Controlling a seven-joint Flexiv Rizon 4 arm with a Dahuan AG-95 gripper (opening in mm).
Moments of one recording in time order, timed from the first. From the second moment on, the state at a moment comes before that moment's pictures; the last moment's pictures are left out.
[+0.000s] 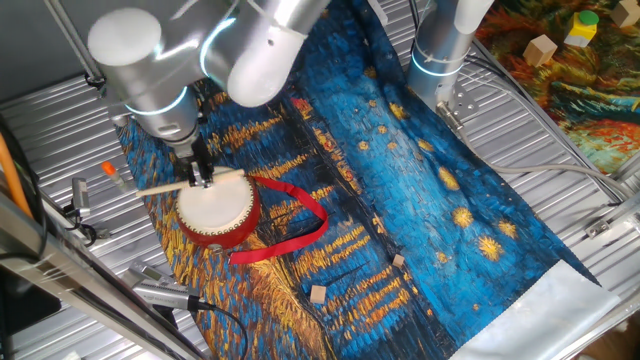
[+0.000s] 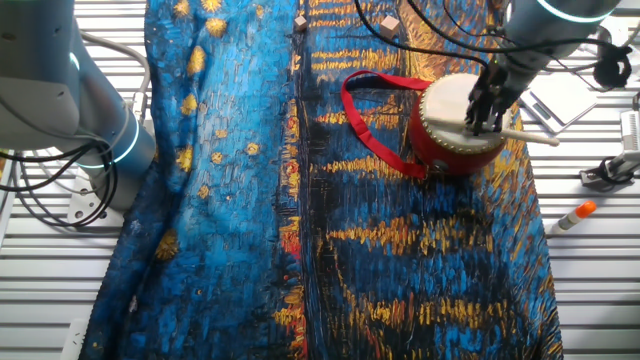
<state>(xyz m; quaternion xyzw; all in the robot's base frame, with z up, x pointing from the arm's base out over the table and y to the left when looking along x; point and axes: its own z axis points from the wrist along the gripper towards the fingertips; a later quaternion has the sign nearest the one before) 0.621 0.039 0.124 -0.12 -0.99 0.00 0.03</state>
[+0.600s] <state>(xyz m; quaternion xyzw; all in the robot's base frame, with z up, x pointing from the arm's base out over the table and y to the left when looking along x) 0.623 0.034 0.149 -0.12 -0.99 0.01 0.05</state>
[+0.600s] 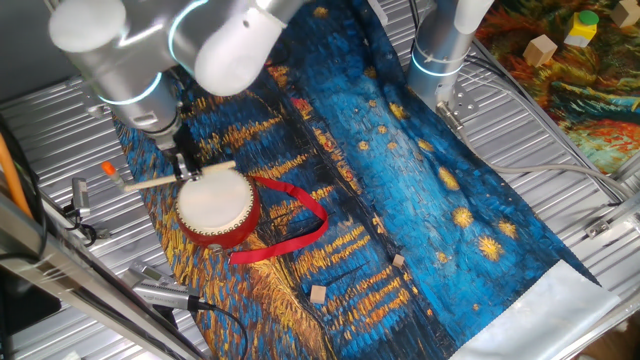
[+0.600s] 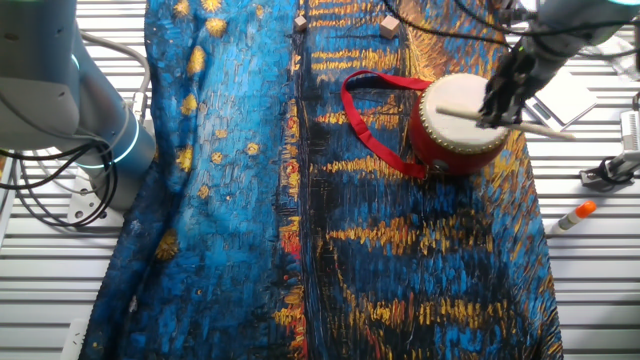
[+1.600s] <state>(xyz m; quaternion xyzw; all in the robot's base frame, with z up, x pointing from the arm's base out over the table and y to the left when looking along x) 0.625 0.031 0.157 -0.12 -0.99 0.01 0.06</state>
